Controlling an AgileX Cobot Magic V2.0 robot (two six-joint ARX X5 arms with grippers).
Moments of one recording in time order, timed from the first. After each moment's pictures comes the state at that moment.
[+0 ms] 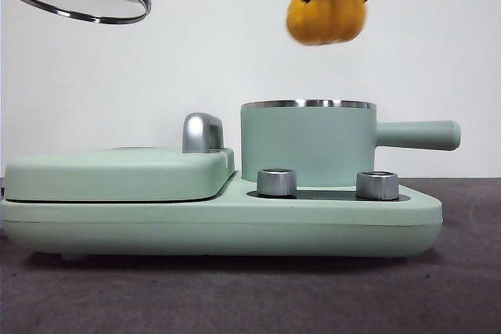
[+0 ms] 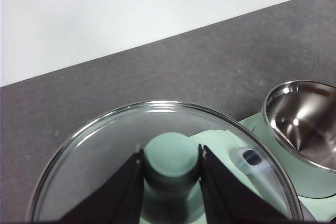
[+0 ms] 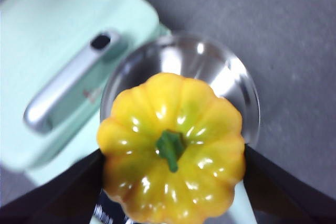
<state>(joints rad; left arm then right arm) -0.21 1.12 1.21 -0.48 0.22 0.14 0.54 1.58 1.73 -1.04 -0.05 -0.08</state>
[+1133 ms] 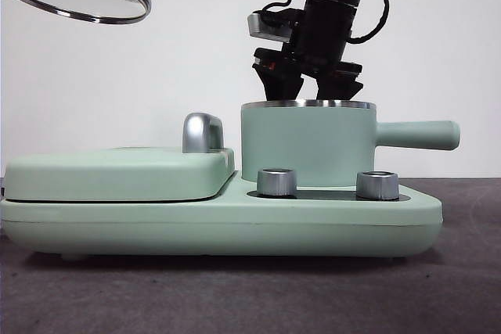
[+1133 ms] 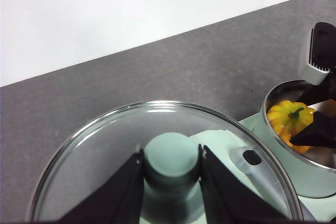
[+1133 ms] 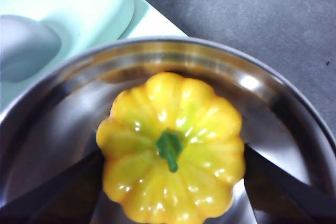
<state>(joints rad) -0.21 1.12 1.21 -0.48 0.22 0.14 0.51 1.95 1.74 -0.88 -0.06 -0.11</state>
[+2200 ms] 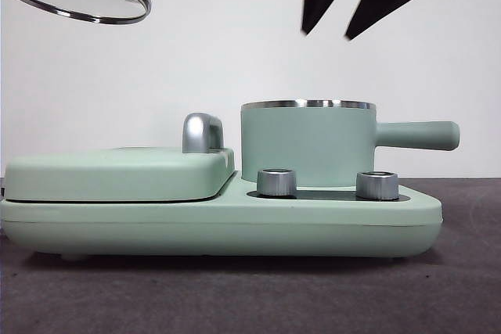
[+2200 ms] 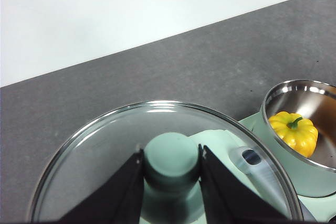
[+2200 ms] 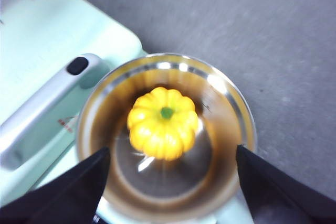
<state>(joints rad) -0.21 1.12 1.21 -0.48 0.23 0.14 0.54 1.38 1.32 -0.63 -0.02 -0.04</state>
